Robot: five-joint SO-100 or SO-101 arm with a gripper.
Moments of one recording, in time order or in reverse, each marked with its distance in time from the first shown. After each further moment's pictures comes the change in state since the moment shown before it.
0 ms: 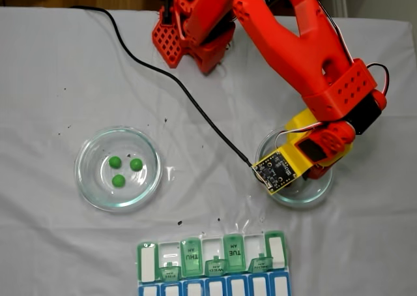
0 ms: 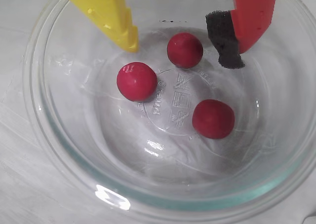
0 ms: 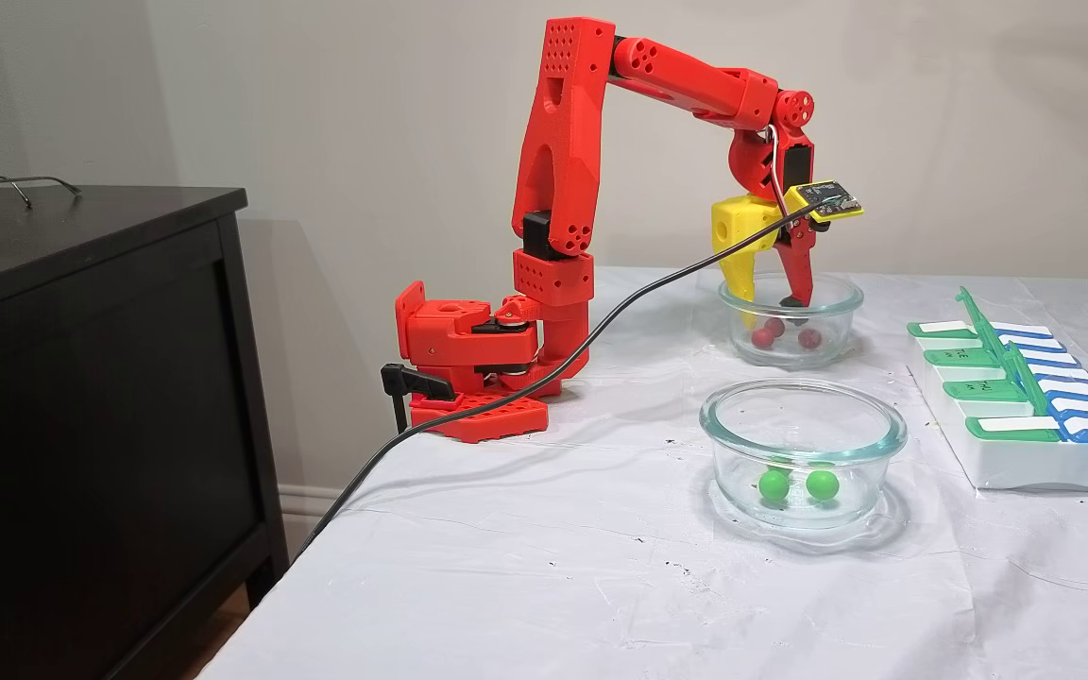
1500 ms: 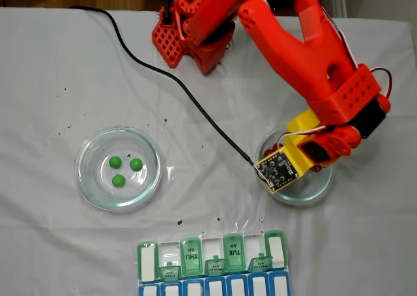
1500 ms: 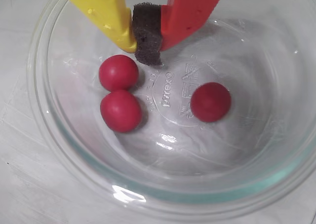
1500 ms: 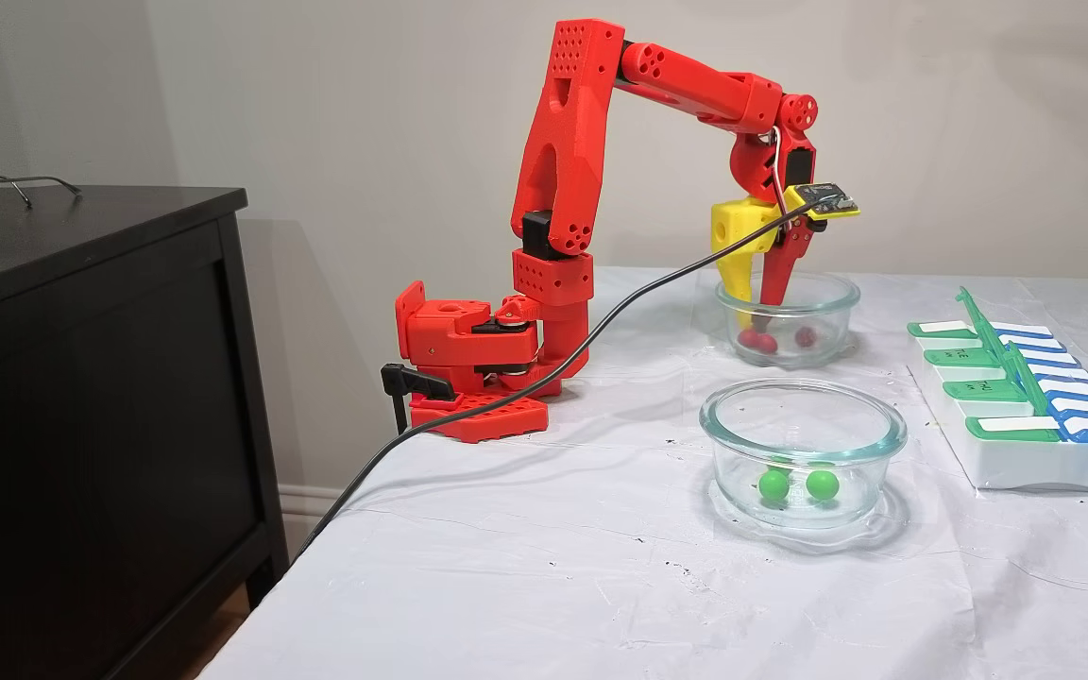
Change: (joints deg) arm -1.2 -3.7 -3.8 6.6 2.0
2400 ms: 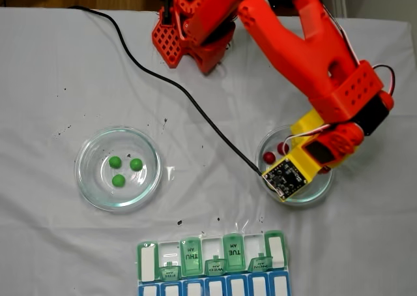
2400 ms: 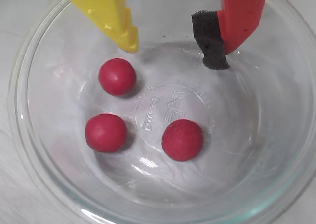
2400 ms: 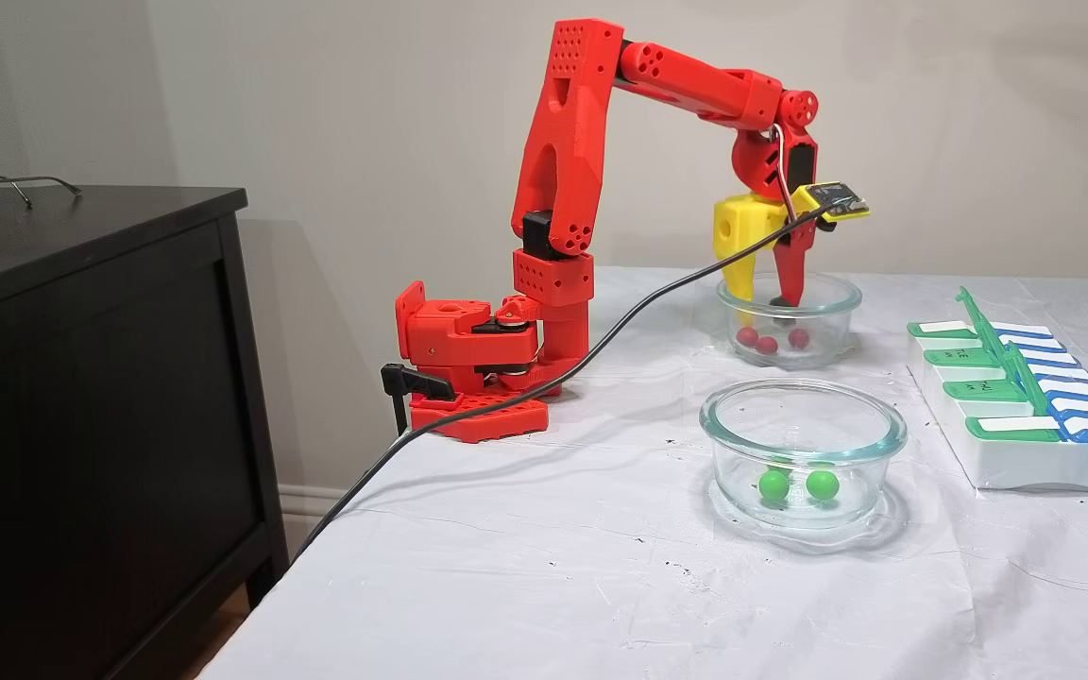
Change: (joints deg) arm 1.3 2.1 -0.5 -4.3 -7.0
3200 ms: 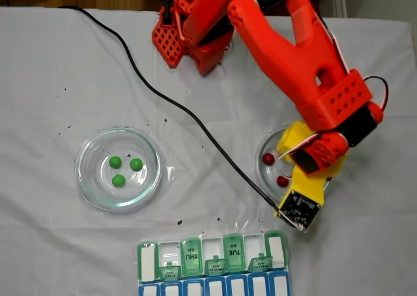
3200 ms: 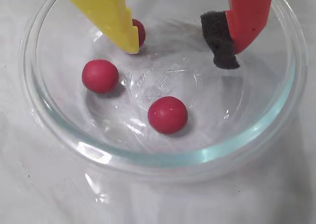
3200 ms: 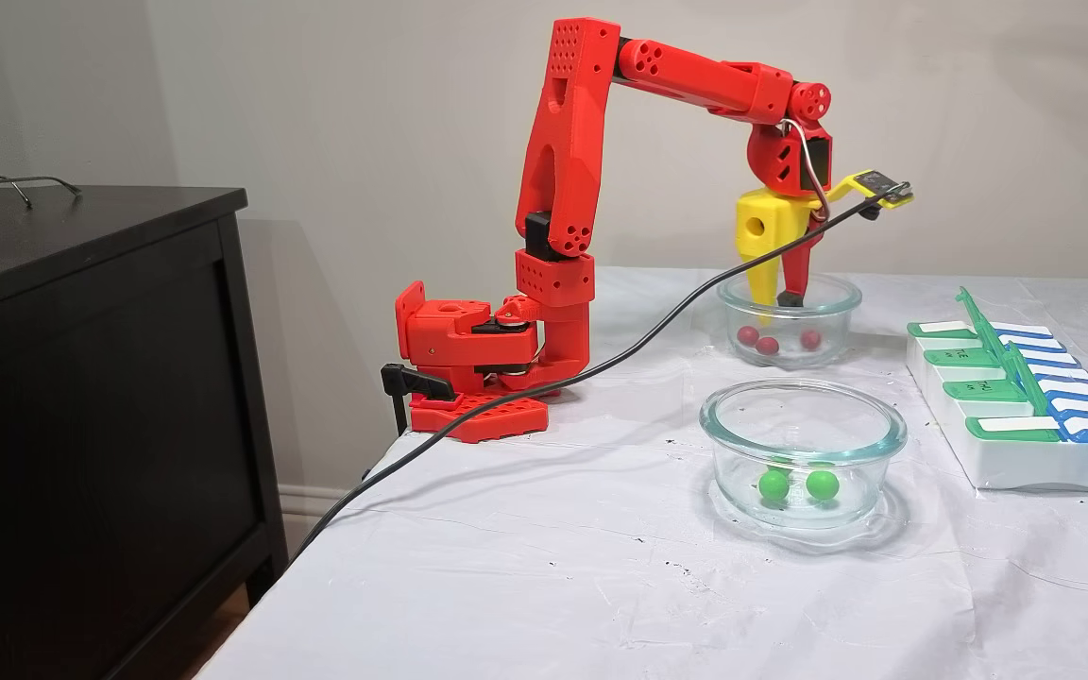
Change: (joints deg) arm 5.9 1.1 0.1 -4.5 -29.7
